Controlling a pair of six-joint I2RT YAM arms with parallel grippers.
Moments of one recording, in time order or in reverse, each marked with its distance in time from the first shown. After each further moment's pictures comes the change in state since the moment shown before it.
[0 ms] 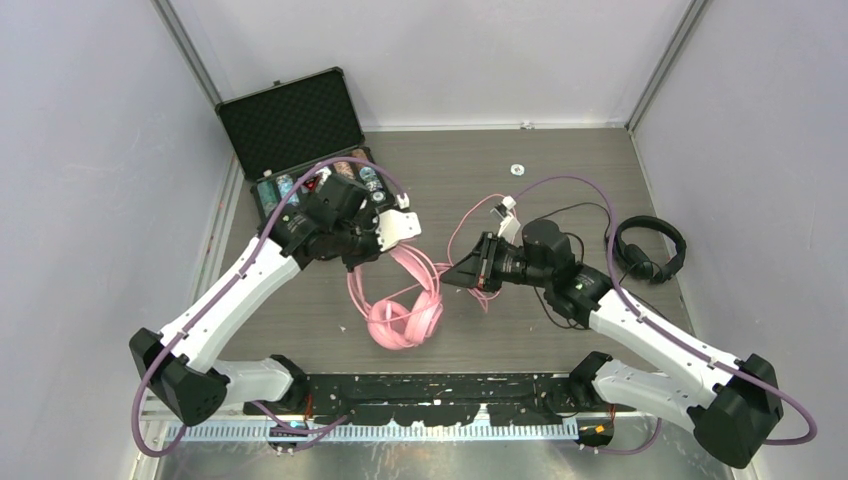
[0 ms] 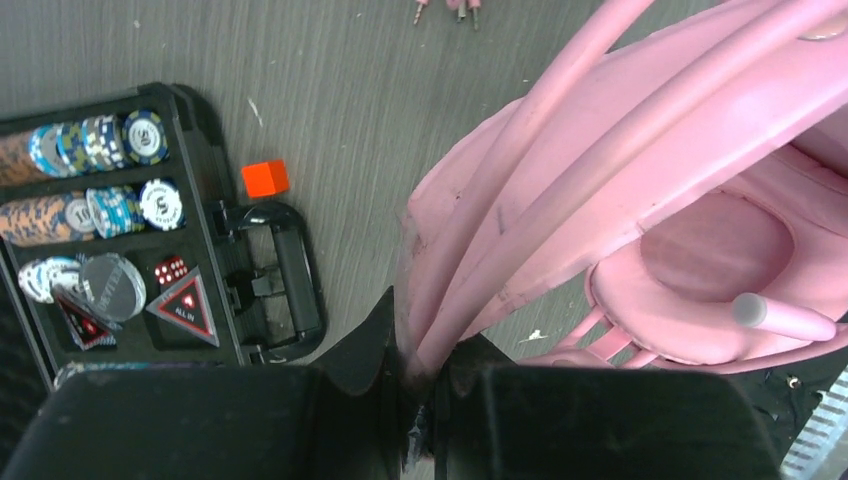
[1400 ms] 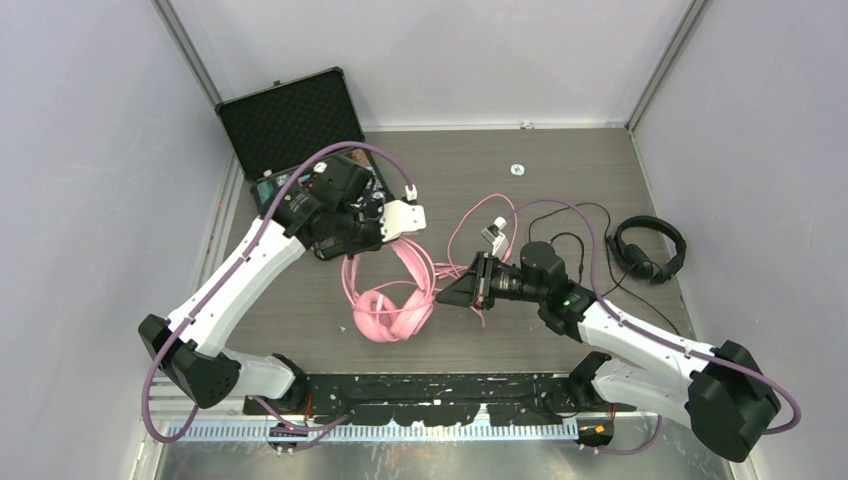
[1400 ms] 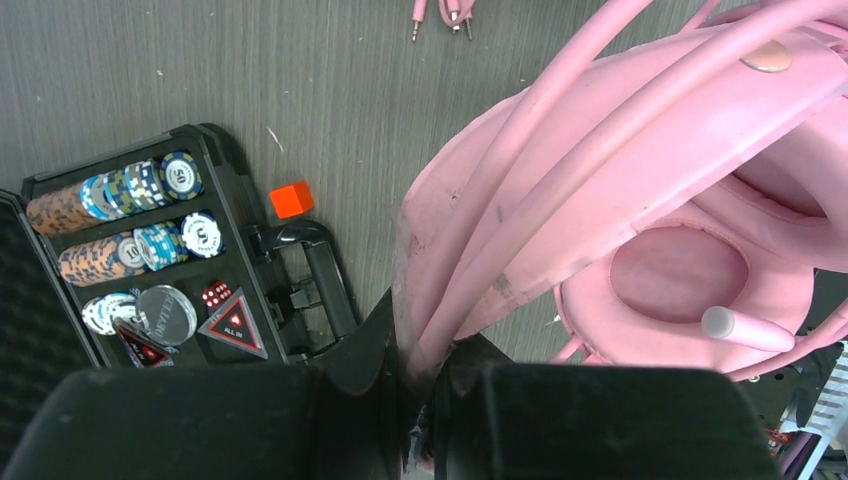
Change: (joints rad) left arm 0.002 0.095 0.178 -0.114 0.034 0.100; right arm 0.024 0.031 -0.240 0.370 -0.139 0.102
